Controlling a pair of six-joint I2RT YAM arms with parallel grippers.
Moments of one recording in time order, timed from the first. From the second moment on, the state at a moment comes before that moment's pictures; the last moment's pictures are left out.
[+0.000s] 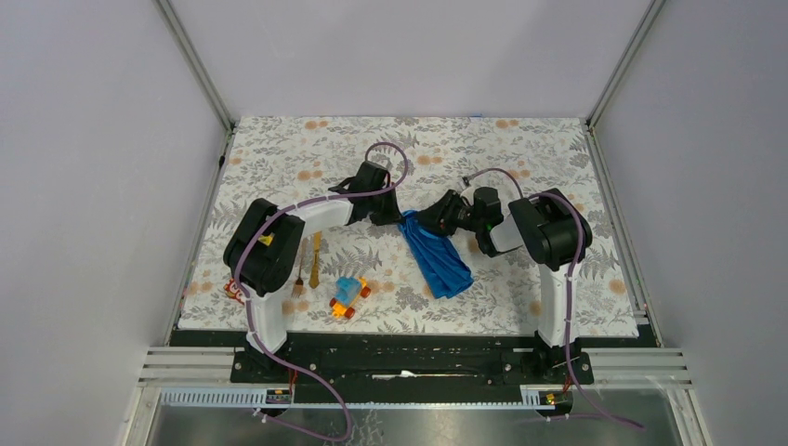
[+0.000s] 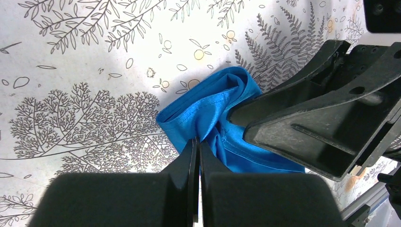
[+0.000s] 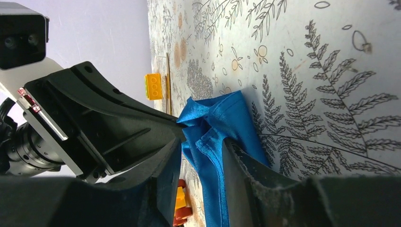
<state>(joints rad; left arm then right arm) -0.54 1.91 1.21 -0.13 0.20 -0.64 0.35 2.13 0.81 0.95 -0.66 1.15</state>
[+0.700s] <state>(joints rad) -0.55 1.91 1.20 -0.13 0.22 -0.64 0.43 2.20 0.90 0.89 -0.61 1.15</state>
